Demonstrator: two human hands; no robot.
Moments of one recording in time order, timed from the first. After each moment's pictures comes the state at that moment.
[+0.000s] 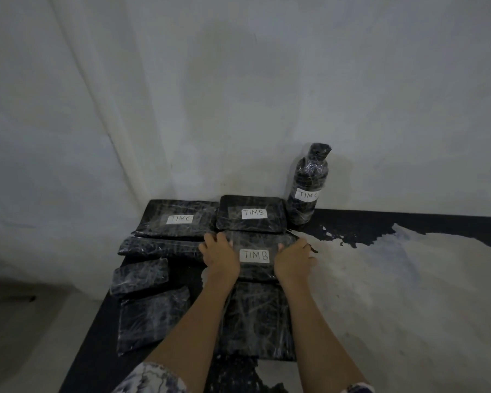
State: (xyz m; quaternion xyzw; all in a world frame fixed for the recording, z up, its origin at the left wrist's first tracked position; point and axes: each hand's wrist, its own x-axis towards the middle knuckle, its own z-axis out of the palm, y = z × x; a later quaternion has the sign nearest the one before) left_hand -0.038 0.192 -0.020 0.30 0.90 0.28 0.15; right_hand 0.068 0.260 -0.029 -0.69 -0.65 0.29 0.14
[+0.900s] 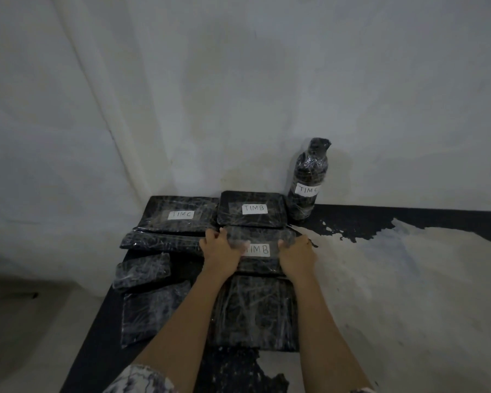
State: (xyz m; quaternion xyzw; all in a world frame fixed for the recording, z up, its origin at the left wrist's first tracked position) left_hand -0.051 0.181 -0.025 0.36 0.86 0.28 0.22; right_hand 0.086 0.259 -0.024 -0.63 -0.66 0.37 0.16
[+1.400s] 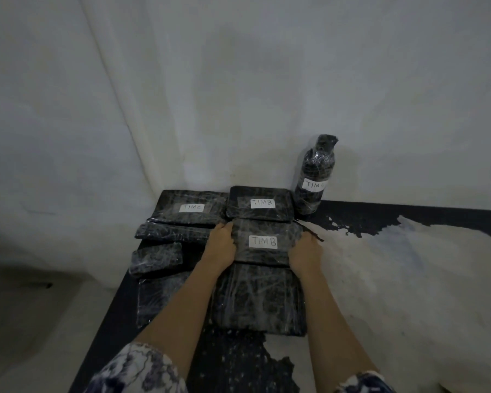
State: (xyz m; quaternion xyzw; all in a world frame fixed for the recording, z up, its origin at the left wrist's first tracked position) left_hand -0.063 0.161 -0.008 0.46 0.82 0.27 0.22; right_hand 0.095 0.250 -0.019 -0.60 -0.73 0.30 0.13
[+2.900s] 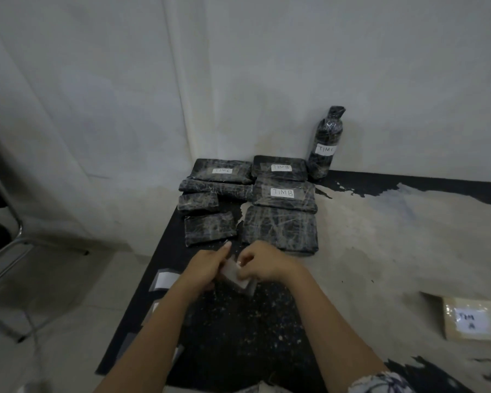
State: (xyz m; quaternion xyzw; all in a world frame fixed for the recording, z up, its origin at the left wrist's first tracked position) left_hand -0.007 -0.062 0.001 0.22 0.77 0.43 0.42; right_hand 0.111 0.042 0.029 -0.27 -0.85 0.44 -0.08
